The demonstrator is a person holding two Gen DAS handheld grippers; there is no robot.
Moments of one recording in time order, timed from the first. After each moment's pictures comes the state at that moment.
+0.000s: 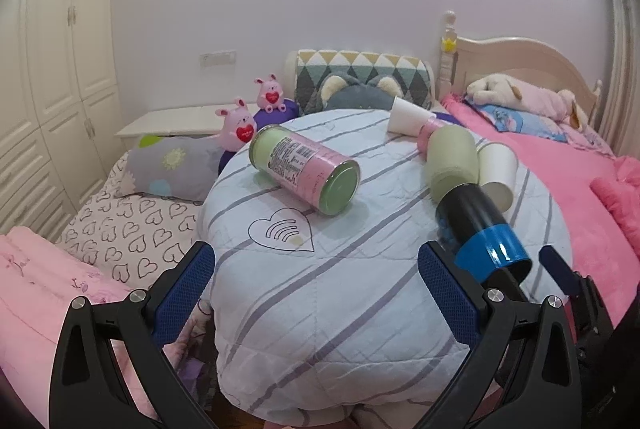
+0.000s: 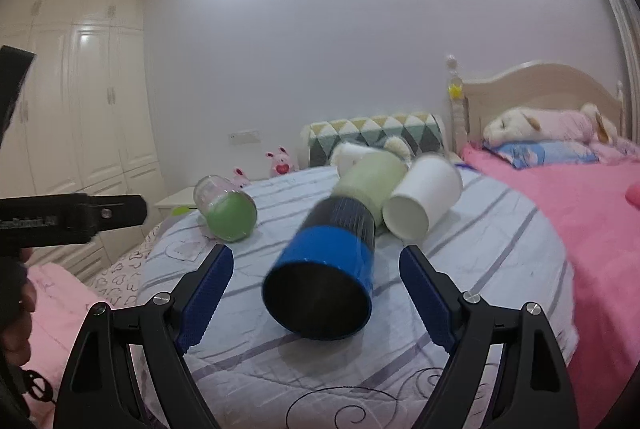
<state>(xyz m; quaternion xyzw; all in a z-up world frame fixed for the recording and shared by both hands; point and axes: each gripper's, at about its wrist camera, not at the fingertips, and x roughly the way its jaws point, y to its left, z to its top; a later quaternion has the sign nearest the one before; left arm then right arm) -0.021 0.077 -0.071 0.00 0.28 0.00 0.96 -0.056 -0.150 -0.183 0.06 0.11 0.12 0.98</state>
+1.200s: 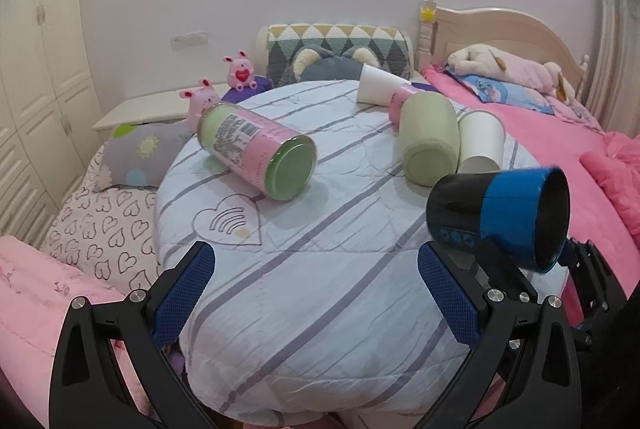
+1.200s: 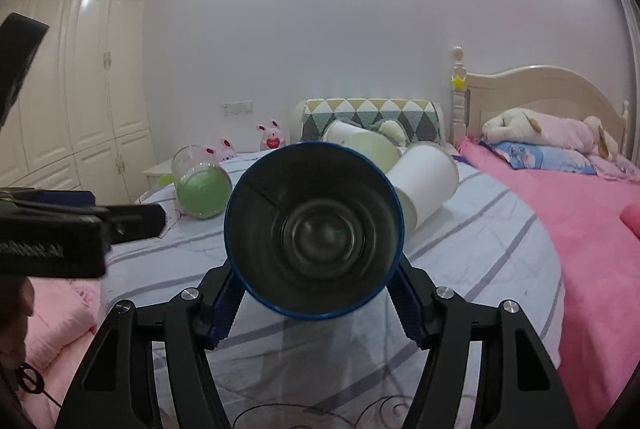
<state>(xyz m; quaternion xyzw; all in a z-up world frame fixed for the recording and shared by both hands) 0.009 0.044 -0.086 0.01 0.33 -0.04 0.94 -0.036 -0.155 -0.180 -0.01 0.15 0.11 0.98</state>
